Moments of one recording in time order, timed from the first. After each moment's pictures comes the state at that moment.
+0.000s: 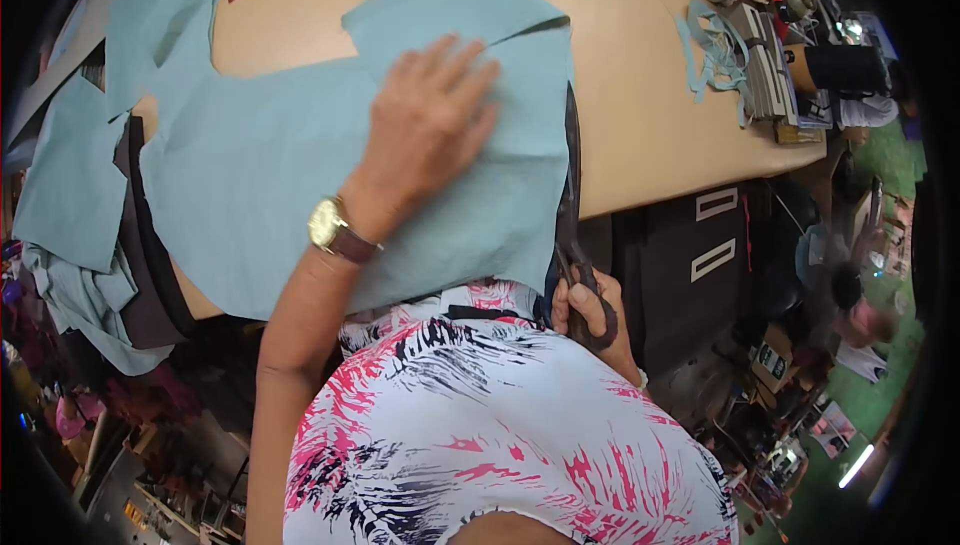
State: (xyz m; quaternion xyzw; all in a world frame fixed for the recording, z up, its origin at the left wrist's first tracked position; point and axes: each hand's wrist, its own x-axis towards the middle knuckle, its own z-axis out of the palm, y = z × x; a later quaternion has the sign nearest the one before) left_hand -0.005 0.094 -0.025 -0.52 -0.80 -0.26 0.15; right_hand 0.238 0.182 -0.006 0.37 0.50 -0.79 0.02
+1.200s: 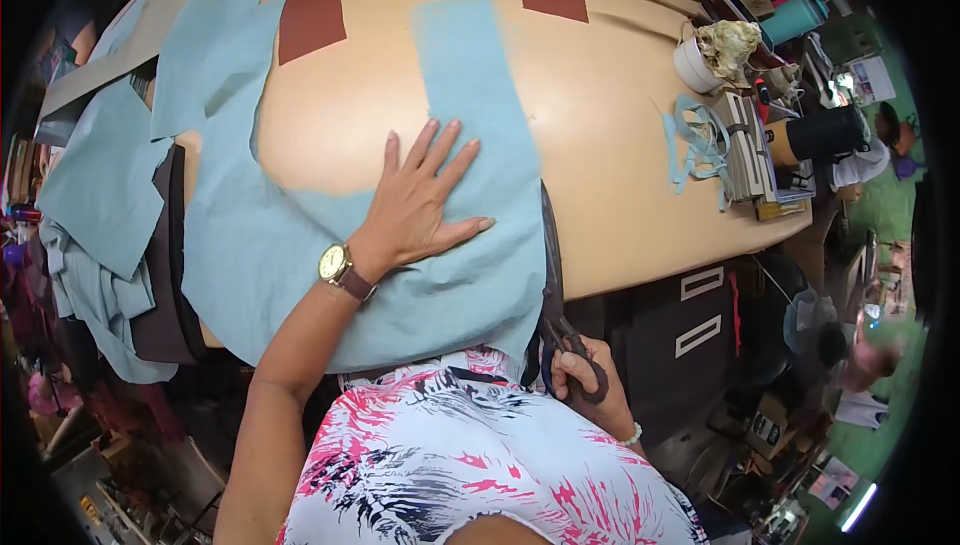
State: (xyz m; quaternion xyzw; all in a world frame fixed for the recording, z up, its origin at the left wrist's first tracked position) left_hand -0.023 0.075 -0.038 -0.50 -0.85 -0.16 -0.01; right_hand 0.238 0.202 -0.001 0.33 0.49 -0.80 0.08
